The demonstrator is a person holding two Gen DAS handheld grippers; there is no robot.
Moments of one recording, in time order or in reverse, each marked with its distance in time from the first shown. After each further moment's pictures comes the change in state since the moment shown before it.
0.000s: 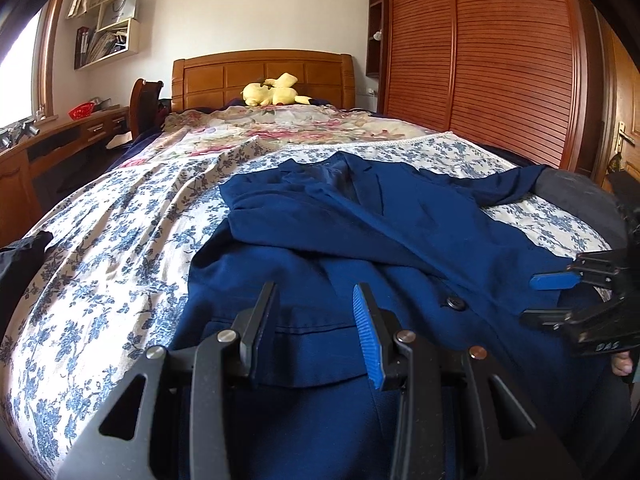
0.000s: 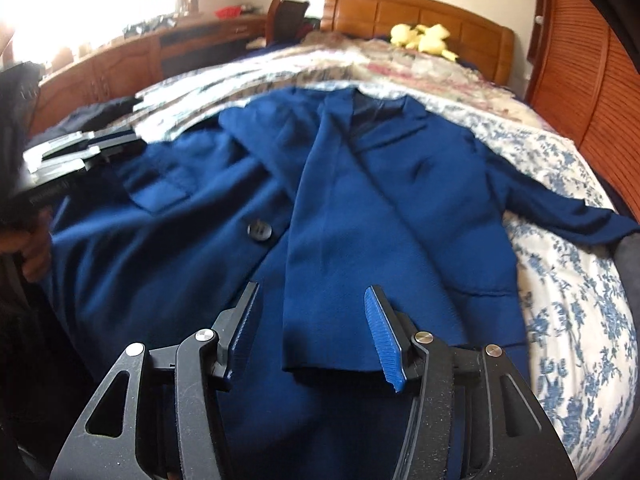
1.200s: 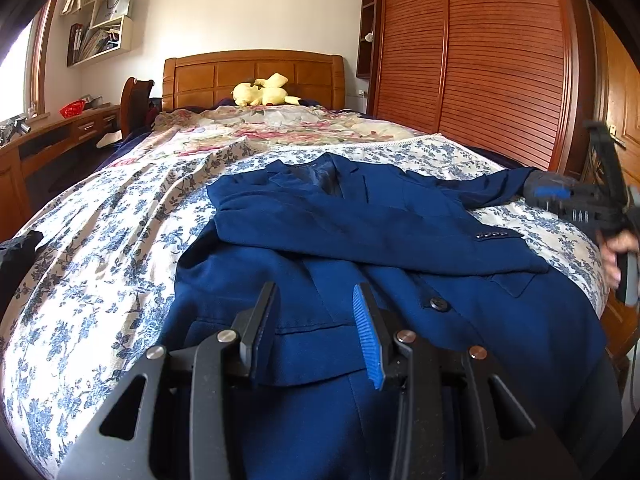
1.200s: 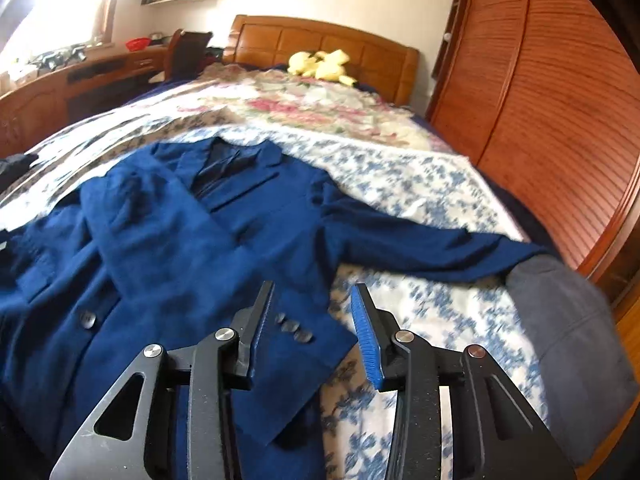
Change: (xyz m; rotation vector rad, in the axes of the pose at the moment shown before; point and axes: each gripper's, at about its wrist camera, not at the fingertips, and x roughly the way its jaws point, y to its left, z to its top) left arm -0.003 -0.006 0.002 -0.008 -0.004 -0.044; right arm -0.031 -0.117 0.041 0.102 -0.093 -0.313
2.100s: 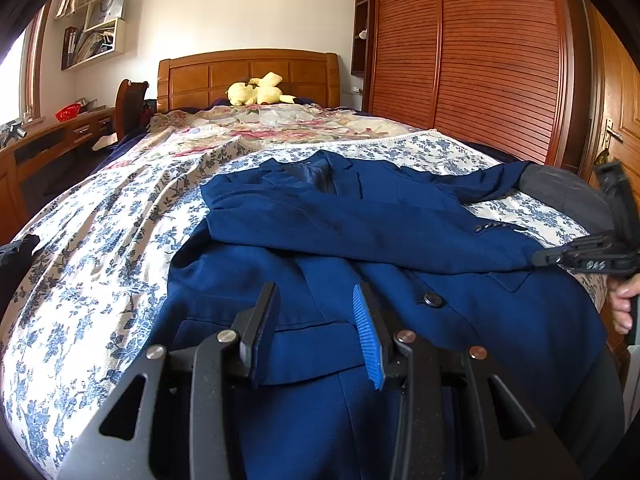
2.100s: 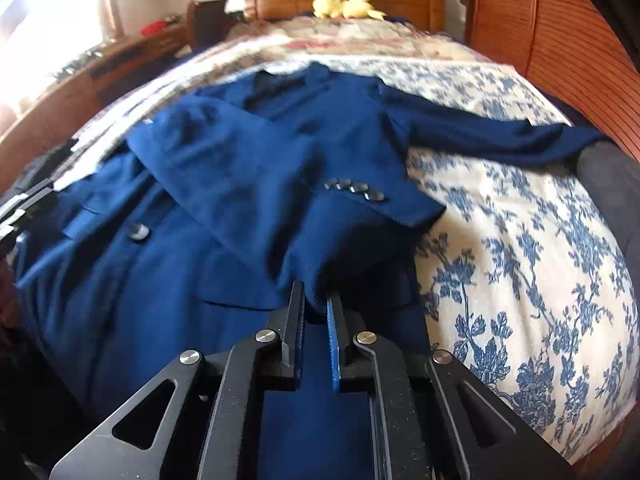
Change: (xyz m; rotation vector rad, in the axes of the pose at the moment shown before) left arm 0.002 -0.007 -0.001 0.019 0.007 -0.004; right arm 0.002 0.016 -0.064 0.136 0.170 0.244
